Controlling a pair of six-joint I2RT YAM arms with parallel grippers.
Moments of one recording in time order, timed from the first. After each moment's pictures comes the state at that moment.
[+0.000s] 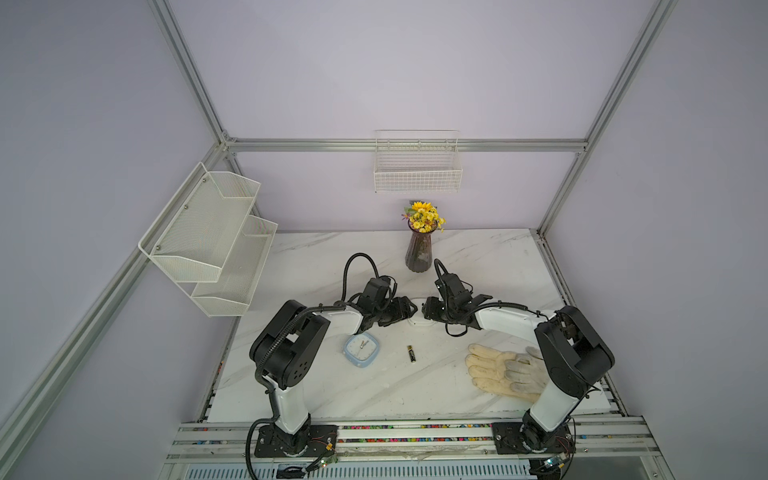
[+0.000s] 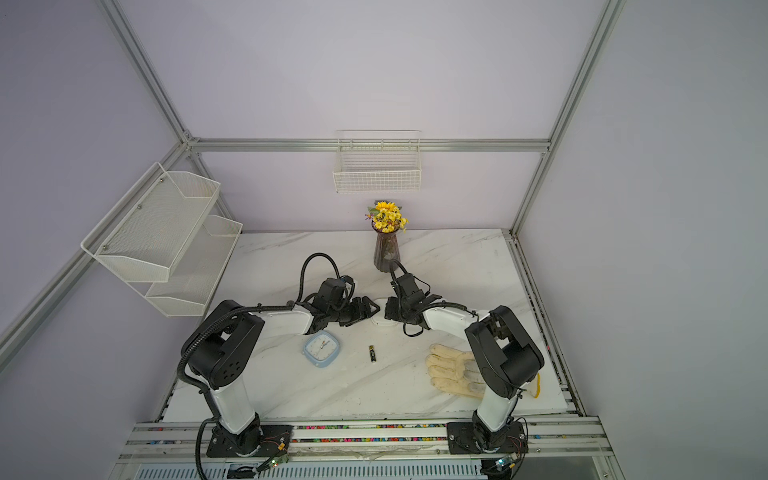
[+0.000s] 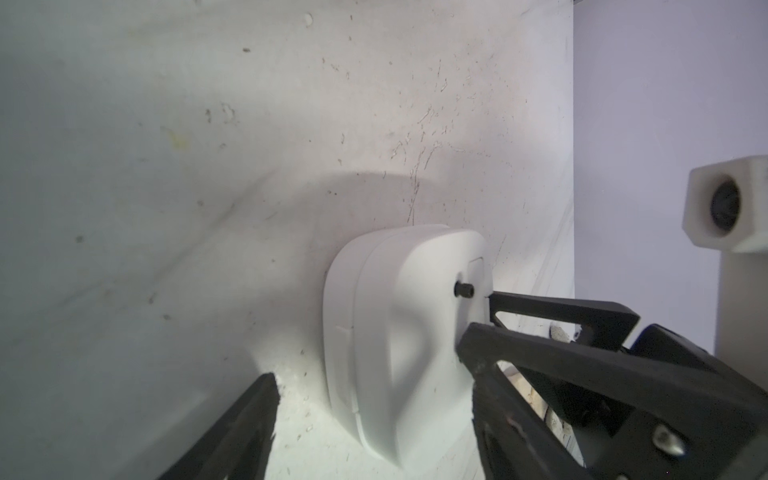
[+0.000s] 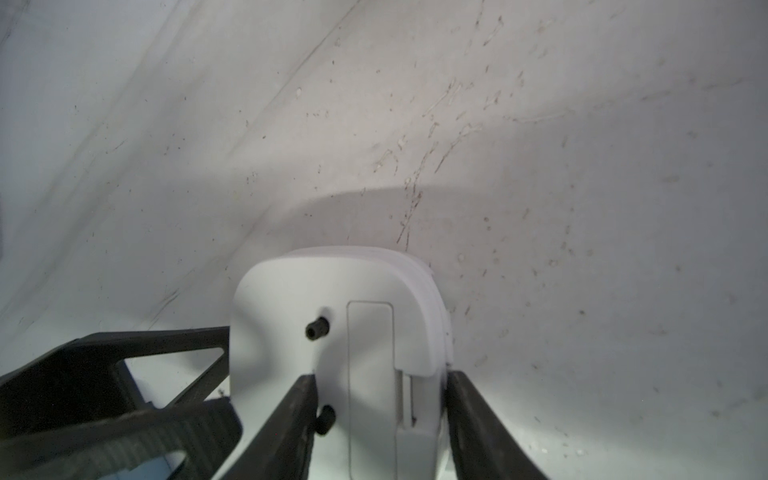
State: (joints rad) left arm -0.55 1.83 0.93 0.18 0.36 -0.84; right arm 0.56 1.72 0.98 -0.18 -0.04 0.71
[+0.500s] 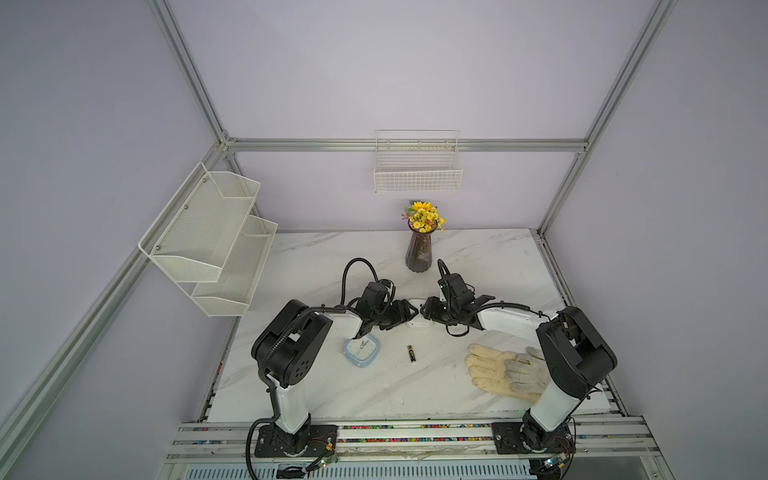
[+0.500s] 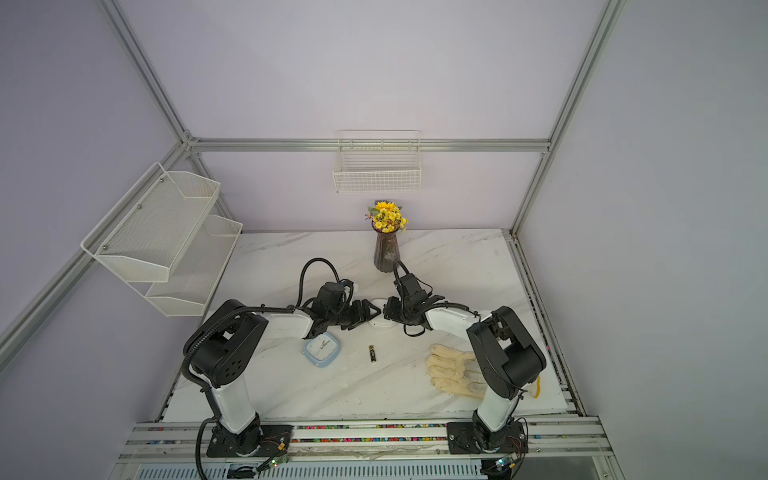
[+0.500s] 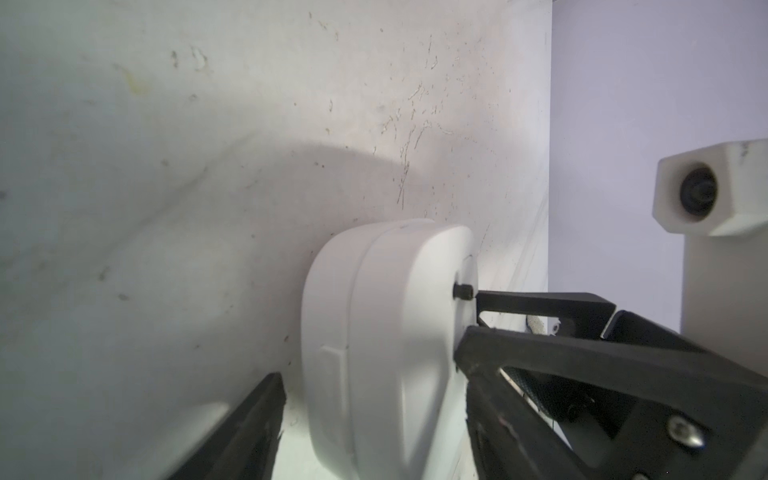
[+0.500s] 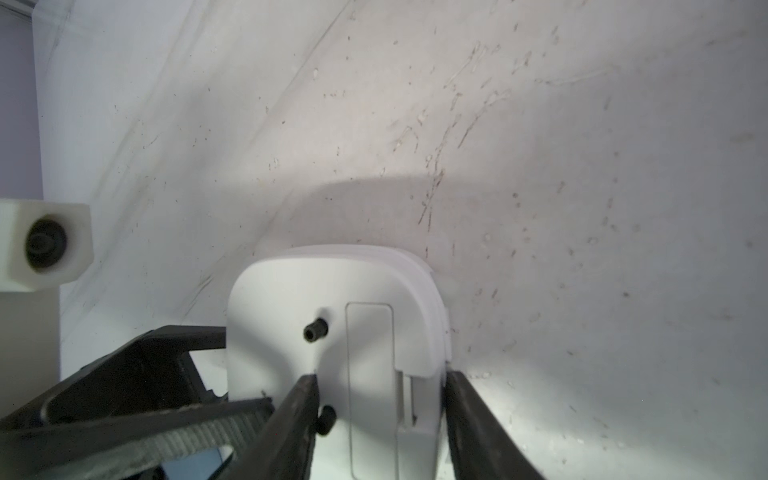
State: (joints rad) left arm -0.55 1.85 0.87 0.31 0.43 -0.90; right arm 0.53 1.71 0.96 -0.14 -0.14 0.76
